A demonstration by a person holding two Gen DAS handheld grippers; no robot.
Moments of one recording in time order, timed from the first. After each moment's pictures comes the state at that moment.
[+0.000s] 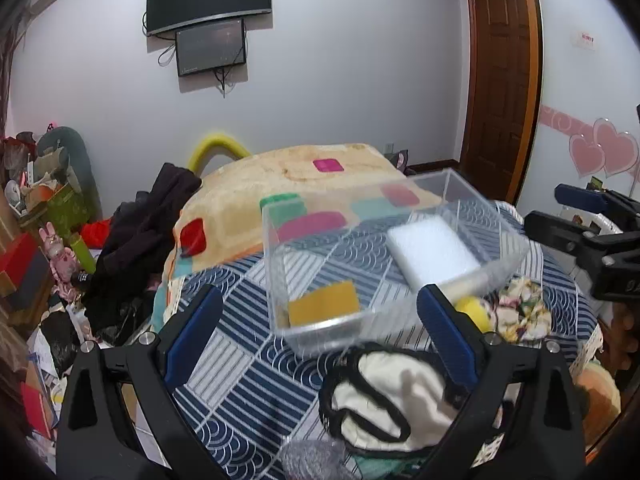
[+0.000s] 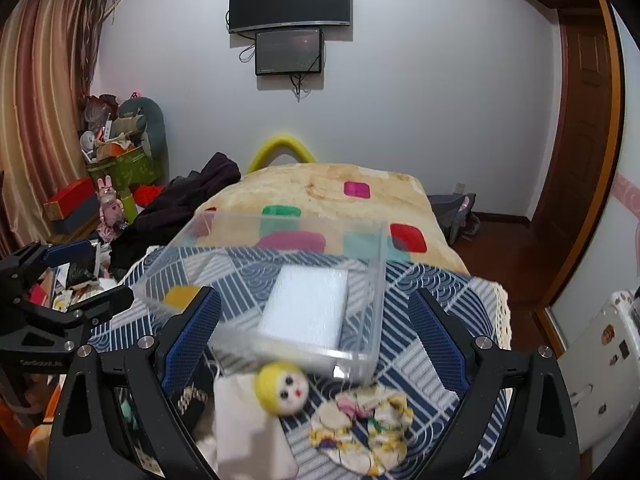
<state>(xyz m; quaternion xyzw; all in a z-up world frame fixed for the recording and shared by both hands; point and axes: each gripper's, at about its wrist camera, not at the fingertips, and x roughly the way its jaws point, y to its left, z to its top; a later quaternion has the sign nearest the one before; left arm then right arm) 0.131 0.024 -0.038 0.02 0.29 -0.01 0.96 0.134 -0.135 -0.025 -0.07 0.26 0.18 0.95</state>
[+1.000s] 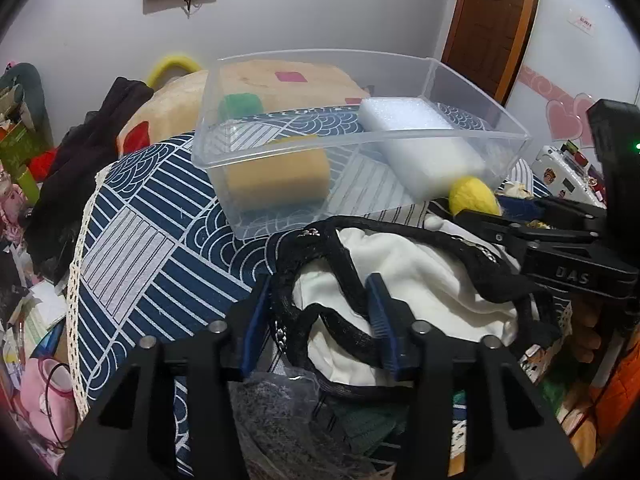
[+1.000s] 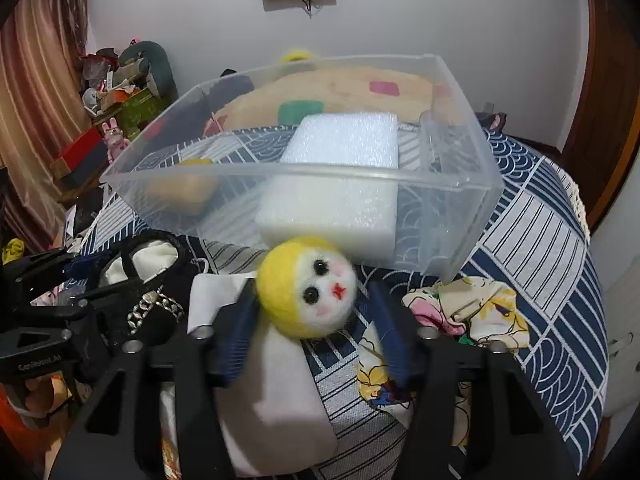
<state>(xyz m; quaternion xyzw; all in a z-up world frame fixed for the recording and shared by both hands) 0.131 0.022 -0.132 -0.03 0.41 -0.09 0.91 0.149 -0.120 -0.119 -0.05 0.39 0.21 0.90</state>
